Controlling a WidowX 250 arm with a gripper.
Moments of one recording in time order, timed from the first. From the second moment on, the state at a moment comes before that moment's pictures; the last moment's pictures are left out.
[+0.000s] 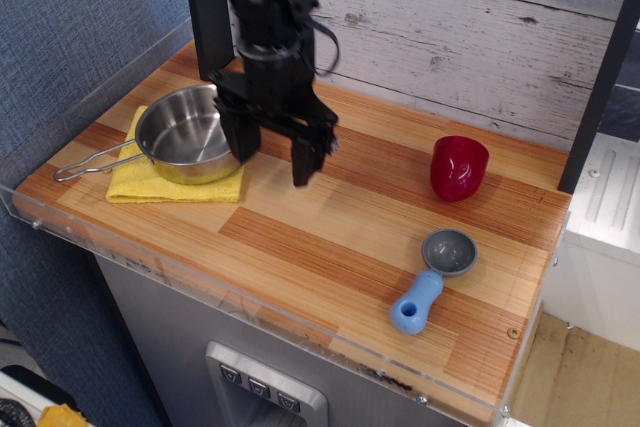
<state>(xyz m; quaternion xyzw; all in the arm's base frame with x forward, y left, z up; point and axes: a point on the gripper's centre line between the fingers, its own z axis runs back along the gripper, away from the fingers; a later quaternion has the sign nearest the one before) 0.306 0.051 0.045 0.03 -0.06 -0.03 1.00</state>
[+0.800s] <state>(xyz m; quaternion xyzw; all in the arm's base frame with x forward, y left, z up) 0.292 0.076 0.041 -0.01 -0.08 0.00 1.00</state>
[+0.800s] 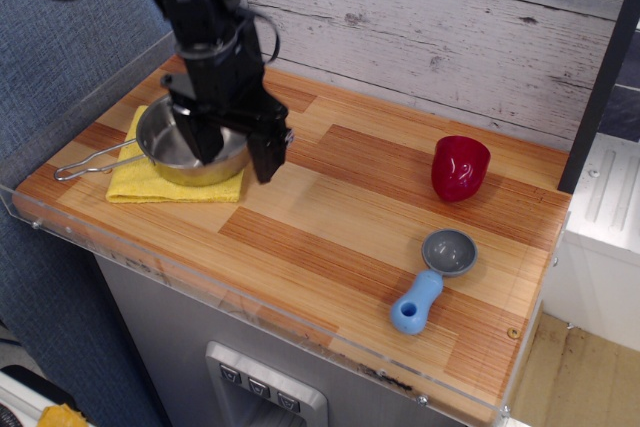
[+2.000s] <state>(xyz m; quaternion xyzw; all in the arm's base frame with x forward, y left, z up) 0.306 0.073 0.050 0.00 -0.09 0.01 1.00</state>
